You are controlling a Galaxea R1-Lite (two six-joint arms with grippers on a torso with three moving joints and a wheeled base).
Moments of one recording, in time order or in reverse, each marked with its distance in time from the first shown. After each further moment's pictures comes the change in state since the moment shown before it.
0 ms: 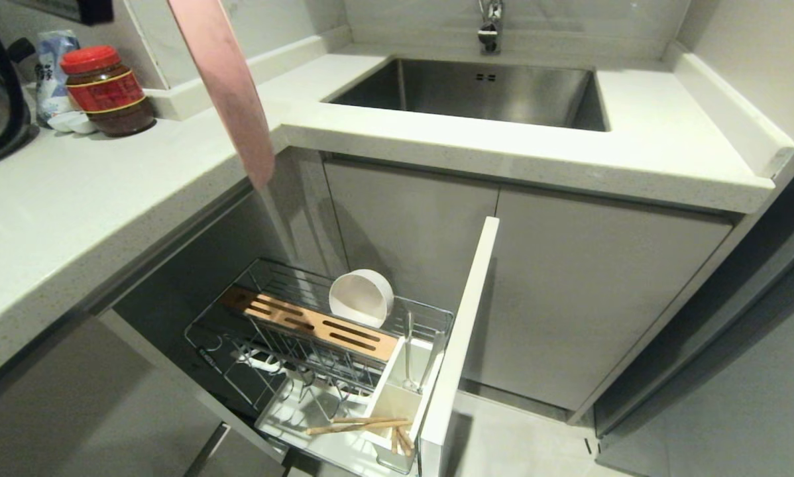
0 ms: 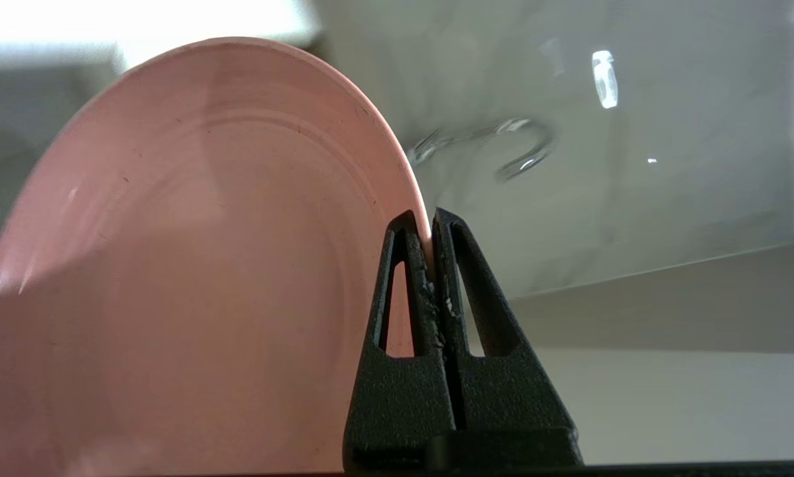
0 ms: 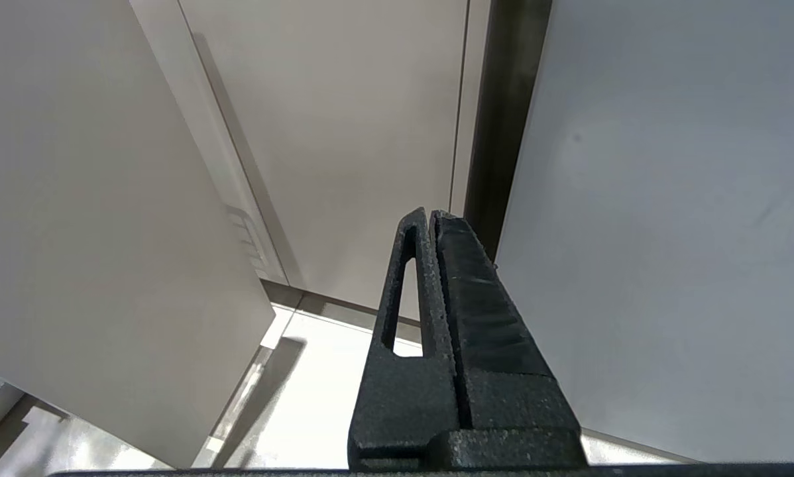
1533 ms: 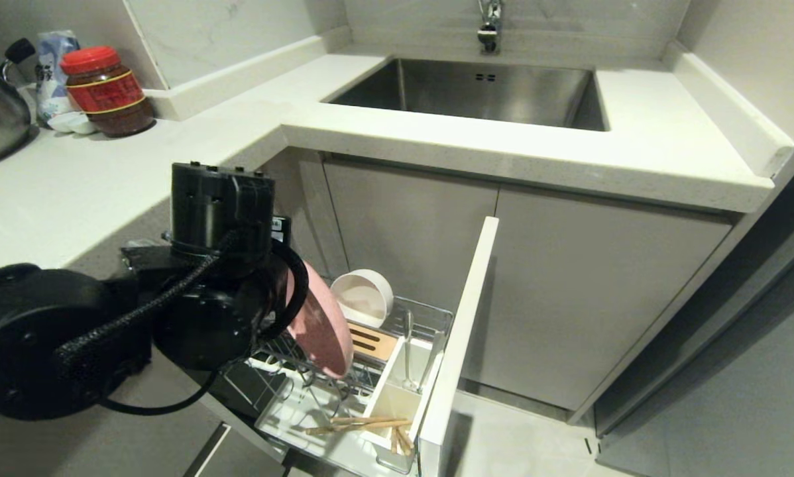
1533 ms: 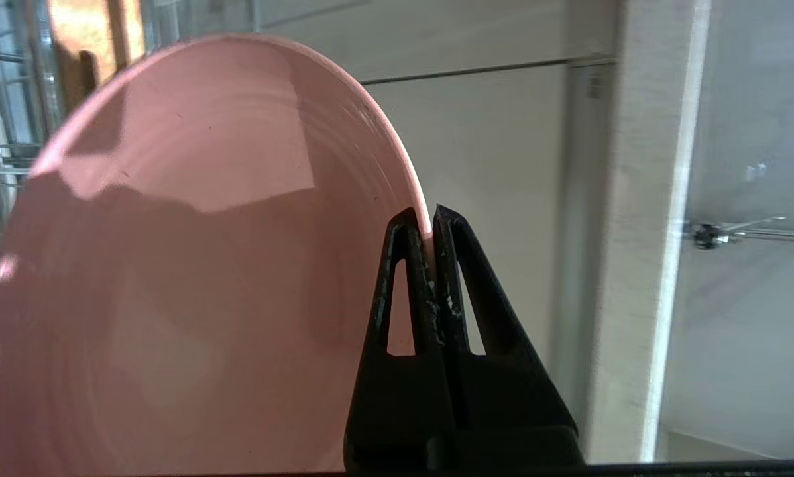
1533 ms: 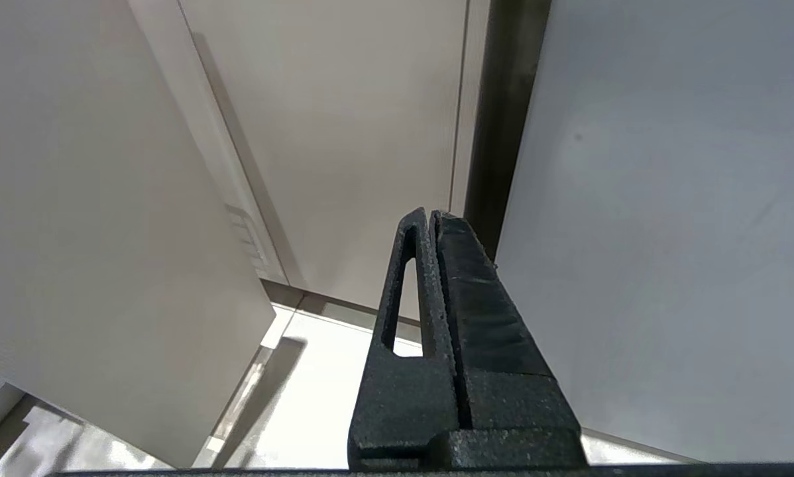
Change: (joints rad) left arm 0.180 0.142 0.775 -0.307 0.052 -0.612; right arm 0.000 0.000 0.000 0.000 0.000 0.000
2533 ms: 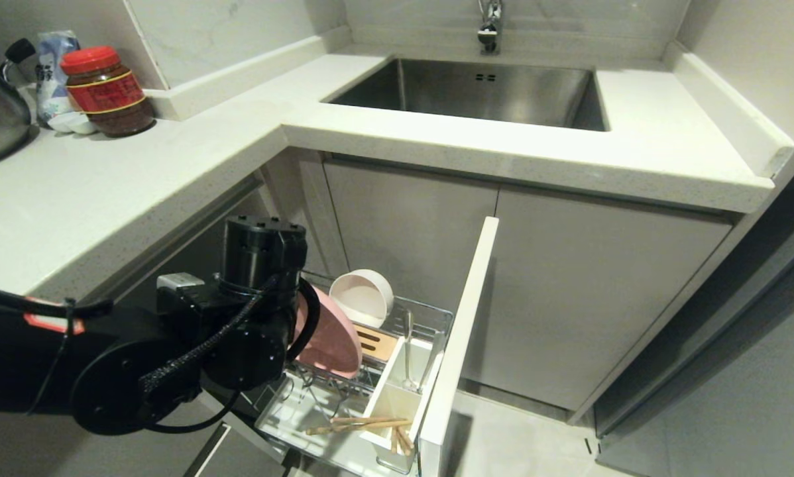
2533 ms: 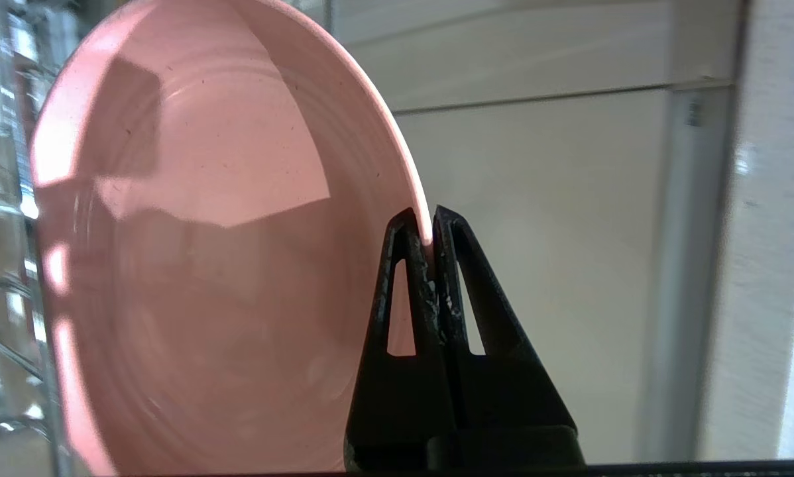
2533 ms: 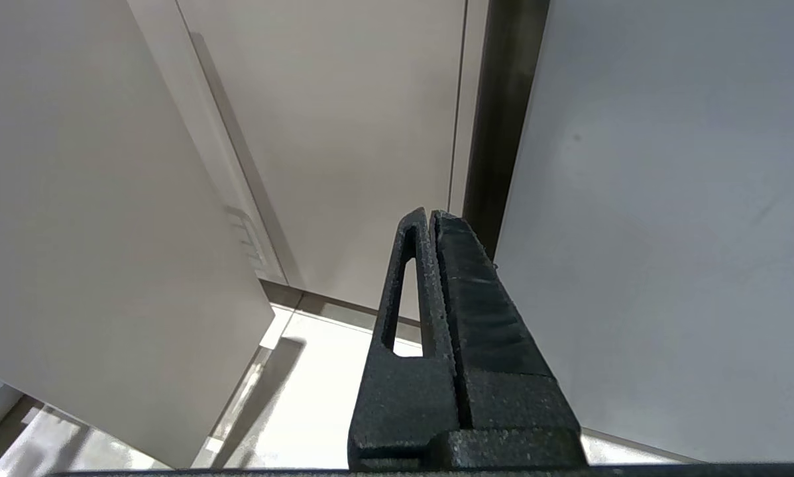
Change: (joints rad) left arm 0.041 0.106 0.105 -0.140 0.018 -0.023; right arm 0.000 0.000 0.000 0.000 0.000 0.000
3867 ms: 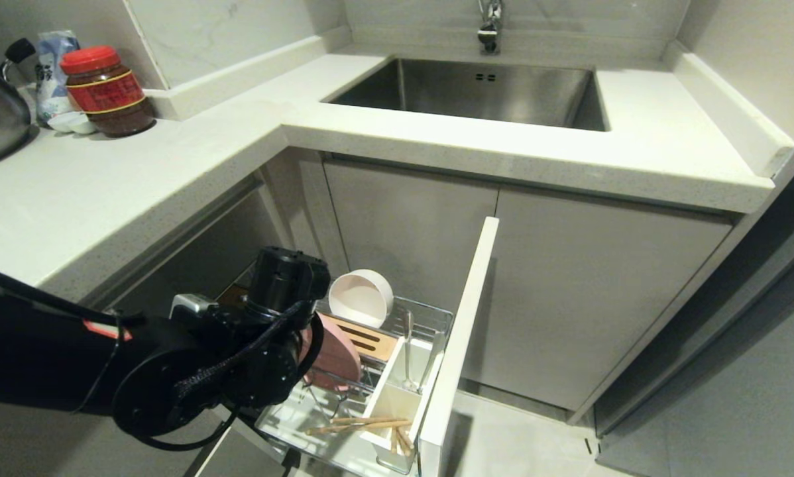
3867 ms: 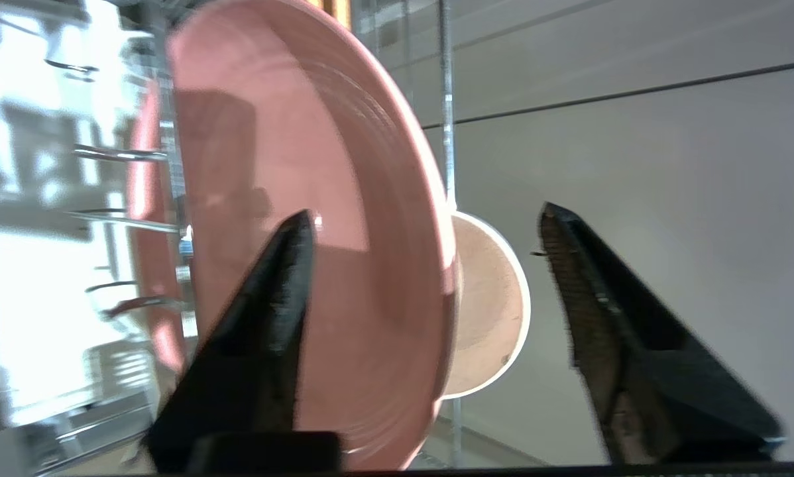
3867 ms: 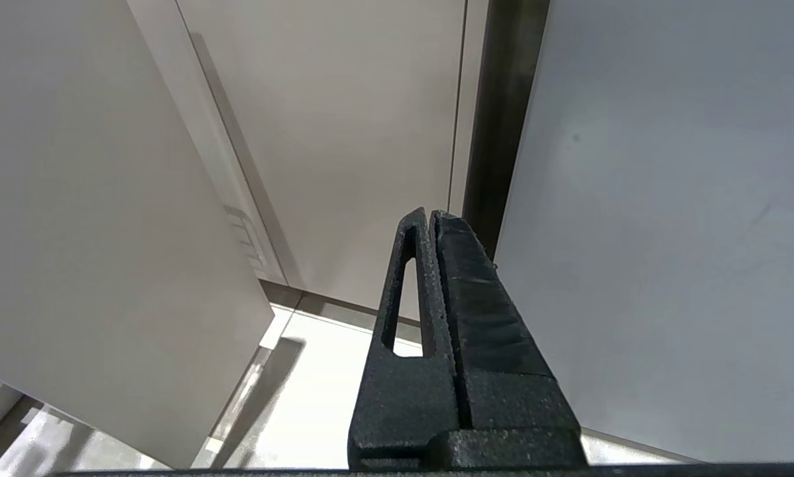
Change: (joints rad) left arm 0.014 0.057 0.028 0.094 -0.005 0.000; right arm 0.000 0.000 0.000 0.000 0.000 0.000
